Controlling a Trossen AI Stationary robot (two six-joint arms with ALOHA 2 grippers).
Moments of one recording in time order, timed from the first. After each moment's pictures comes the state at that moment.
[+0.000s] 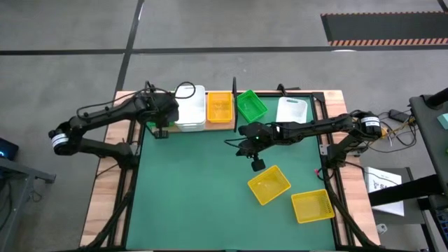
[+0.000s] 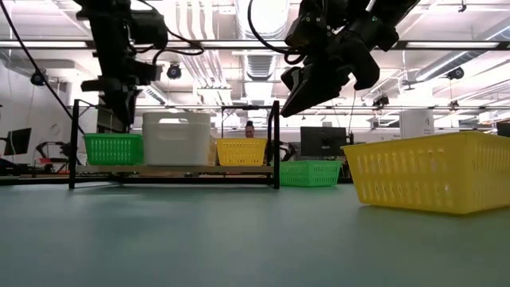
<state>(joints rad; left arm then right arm) 0.53 1.15 0.94 -1.00 -0.32 0.53 -0.08 1.58 0.99 -0.18 -0.22 -0.41</state>
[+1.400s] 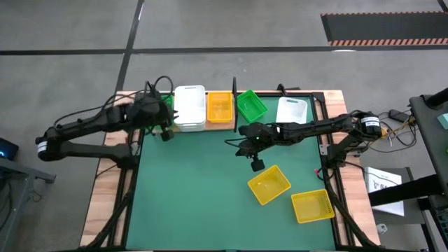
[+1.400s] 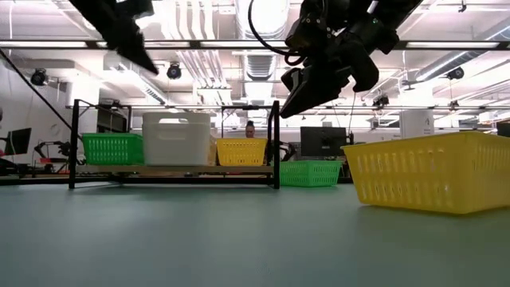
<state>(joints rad) 0.31 0.85 0.91 -0.70 -0.29 0.21 -0.08 1.58 0.97 -0.14 -0.22 -0.40</state>
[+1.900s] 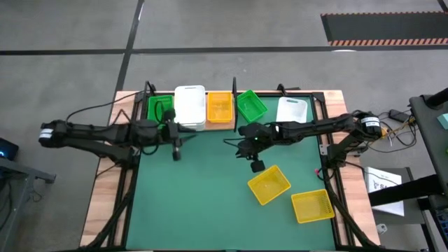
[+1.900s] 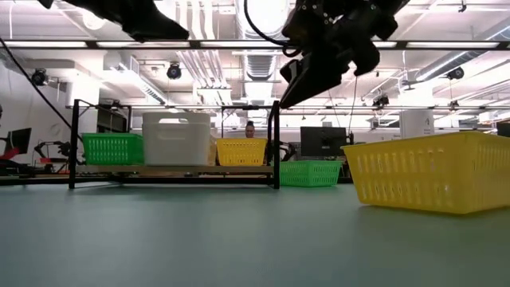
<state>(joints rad) -0.03 0.84 0.69 -0.11 -0.29 0.19 -0.06 1.58 1.06 -0.28 -0.21 -0.35</state>
